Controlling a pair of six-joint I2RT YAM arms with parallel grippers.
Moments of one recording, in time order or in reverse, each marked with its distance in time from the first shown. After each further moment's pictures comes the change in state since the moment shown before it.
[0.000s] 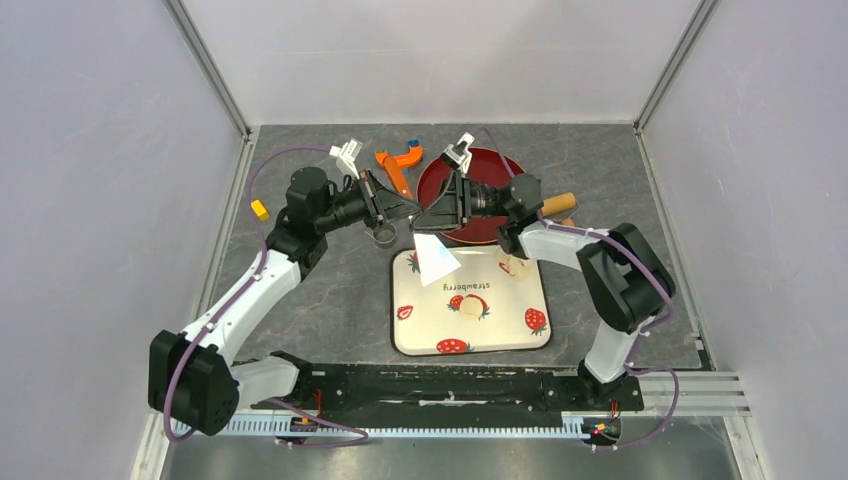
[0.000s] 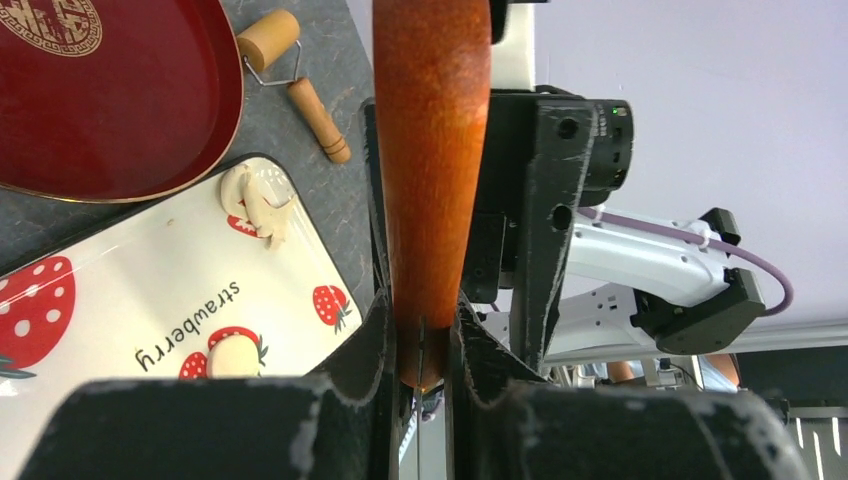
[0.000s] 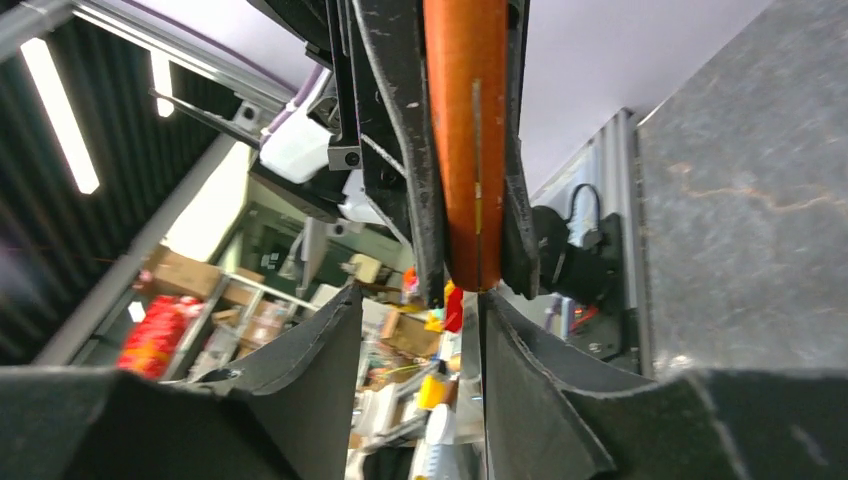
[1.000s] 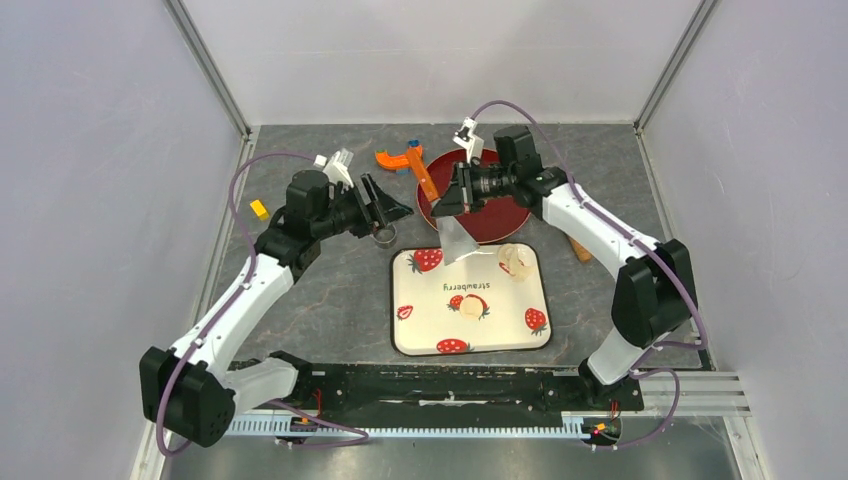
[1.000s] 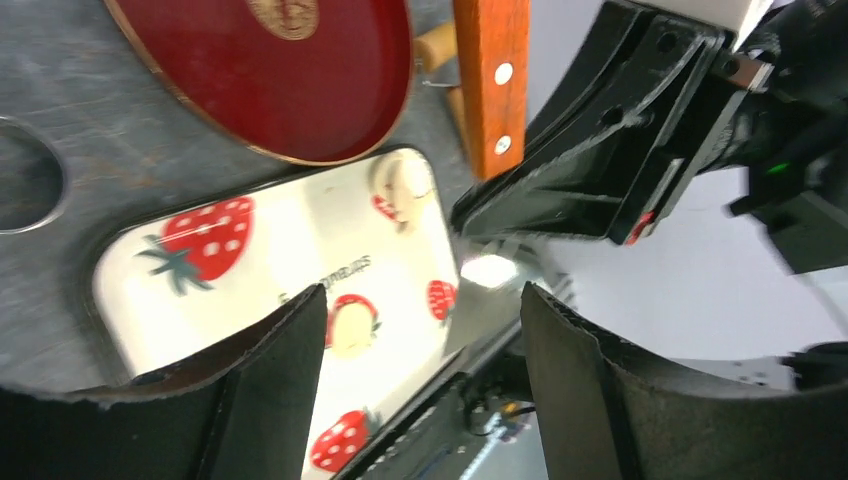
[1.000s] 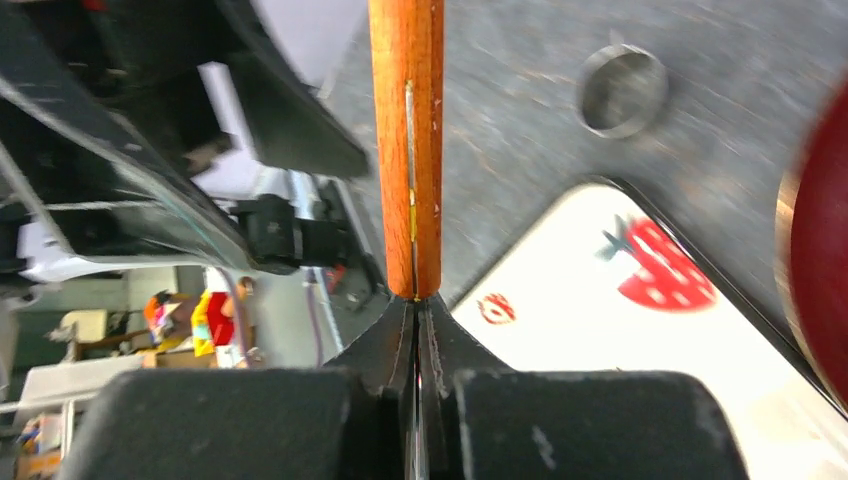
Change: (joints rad) left arm 0.000 -0.051 0.039 -0.303 -0.214 0.133; right arm -0.058 -0.089 0.357 -1.374 0.230 -0.964
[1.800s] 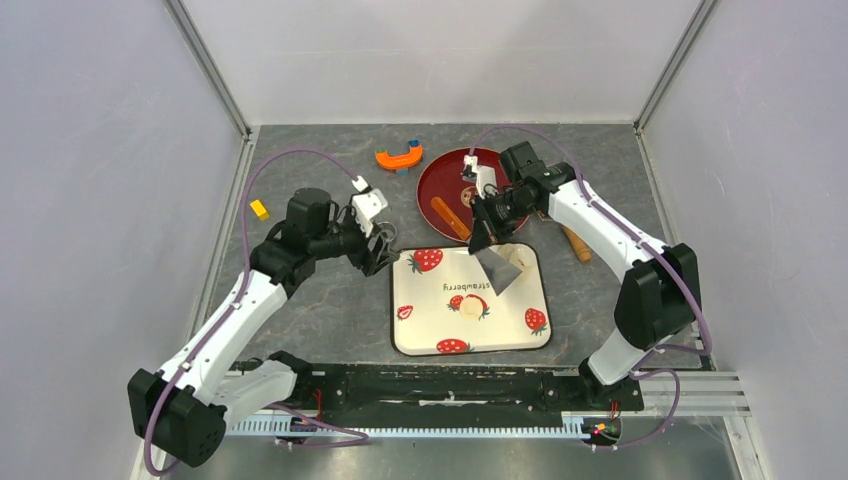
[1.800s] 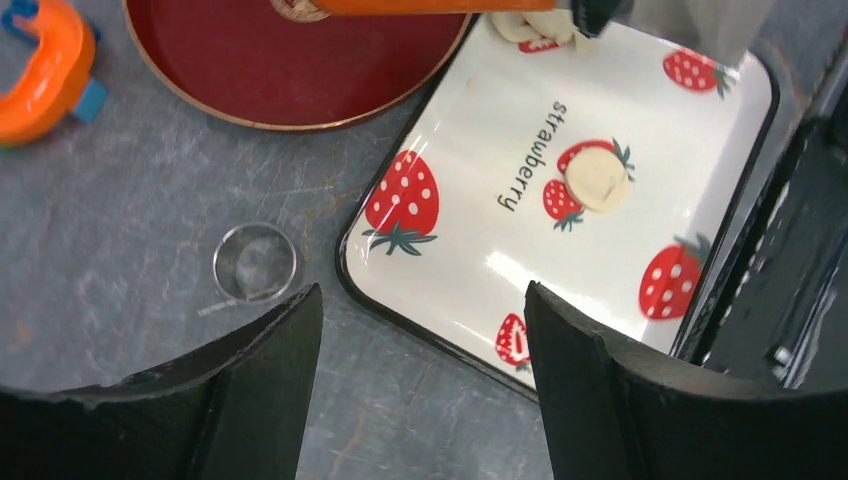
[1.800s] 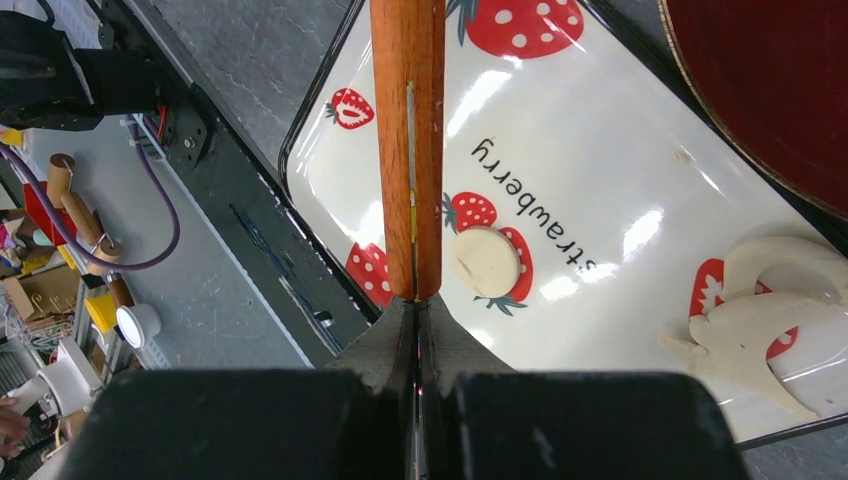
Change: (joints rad) left arm -0.037 -0.110 -0.031 -0.268 0.015 1.046; right arm -0.049 -0.019 0.053 -0.701 0.230 -0.507
